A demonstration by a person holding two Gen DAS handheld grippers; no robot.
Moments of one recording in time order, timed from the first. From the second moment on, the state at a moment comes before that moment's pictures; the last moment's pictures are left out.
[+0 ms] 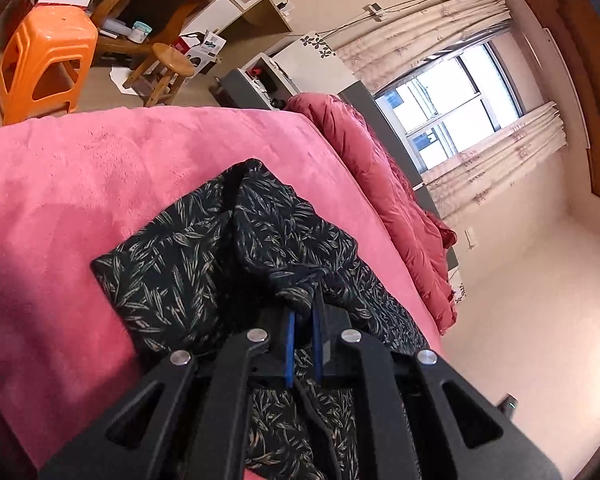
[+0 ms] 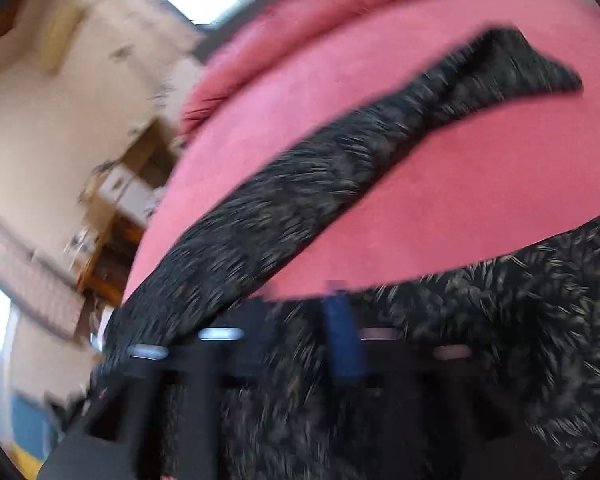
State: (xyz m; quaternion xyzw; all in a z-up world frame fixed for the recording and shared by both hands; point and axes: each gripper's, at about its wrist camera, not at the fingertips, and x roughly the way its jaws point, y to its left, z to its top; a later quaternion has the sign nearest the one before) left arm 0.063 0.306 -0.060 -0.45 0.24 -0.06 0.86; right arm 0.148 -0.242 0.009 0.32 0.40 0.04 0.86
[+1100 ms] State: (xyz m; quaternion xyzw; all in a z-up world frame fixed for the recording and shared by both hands) left arm 0.027 0.337 -0.061 -0.46 0.25 -0.03 0.85; right arm 0.015 -0.266 -0.040 0.32 0.37 0.05 0.87
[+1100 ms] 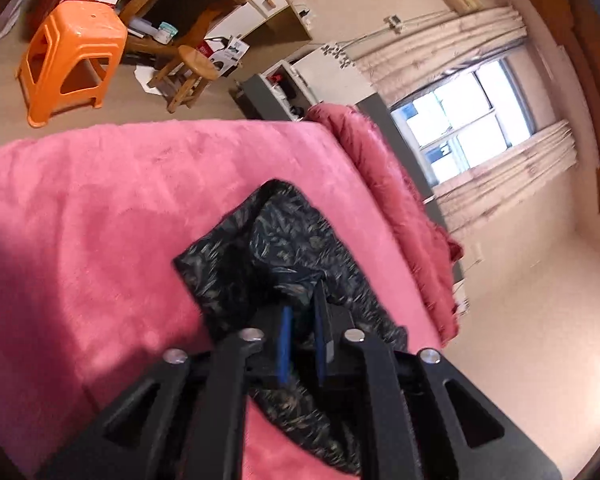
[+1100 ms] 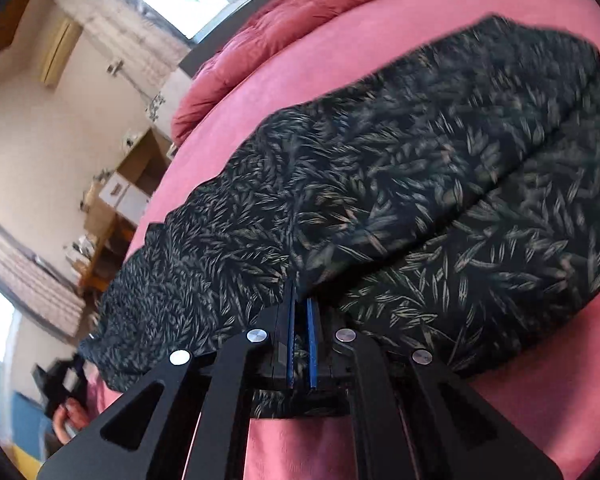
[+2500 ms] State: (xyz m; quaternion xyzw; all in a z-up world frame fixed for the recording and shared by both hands) left arm 0.049 0.323 -0.063 -0.42 0.37 -0.07 0.83; right arm -0.040 -0.323 -0.026 0.35 0.36 0.01 0.87
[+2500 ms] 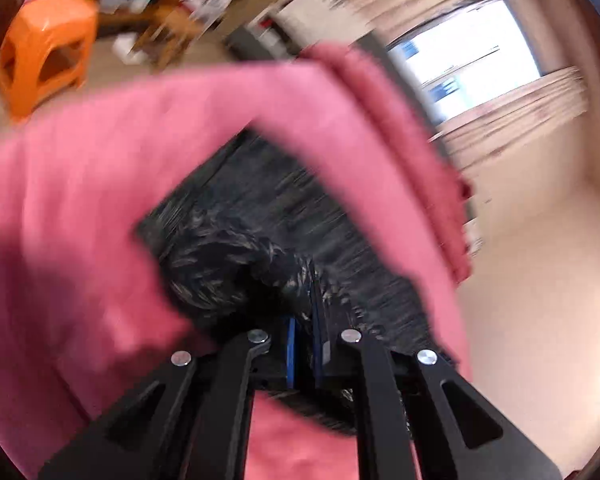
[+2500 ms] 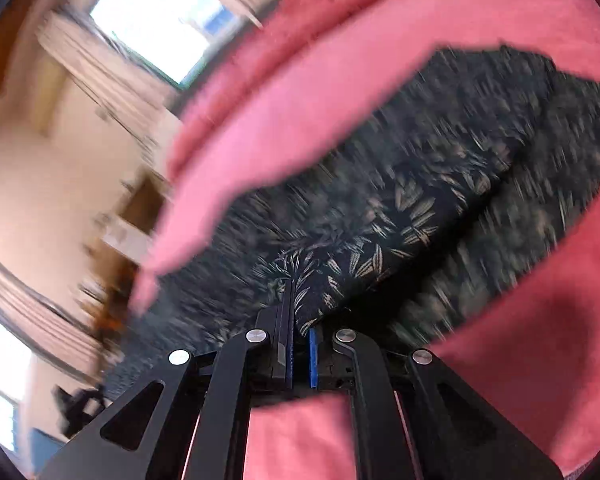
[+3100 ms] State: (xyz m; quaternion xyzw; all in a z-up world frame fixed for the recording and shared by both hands) left arm 0.032 0.316 -0.049 -0.35 0.33 -0.01 0.88; right arm -0.025 -0.330 -0.034 0.41 0.37 0.01 0.83
